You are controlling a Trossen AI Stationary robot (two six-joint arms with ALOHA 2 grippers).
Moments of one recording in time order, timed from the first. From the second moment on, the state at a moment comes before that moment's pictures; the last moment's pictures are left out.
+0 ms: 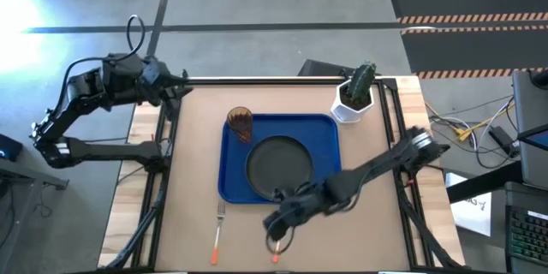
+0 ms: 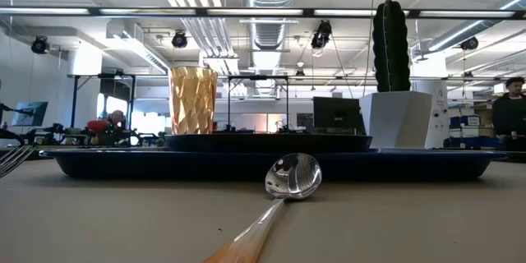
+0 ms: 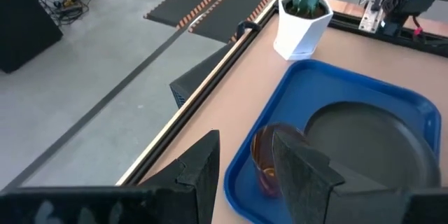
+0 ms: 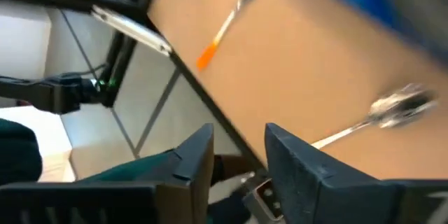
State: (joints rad) left arm 0.42 0.86 1.46 -1.12 -0.15 -0.01; right arm 0.46 1.96 1.77 -0.59 0.03 1.38
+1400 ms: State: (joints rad) left arm 0.42 0.70 1.45 -1.17 -0.13 0.07; right arm 0.54 2.53 2.35 -1.15 0.10 2.08
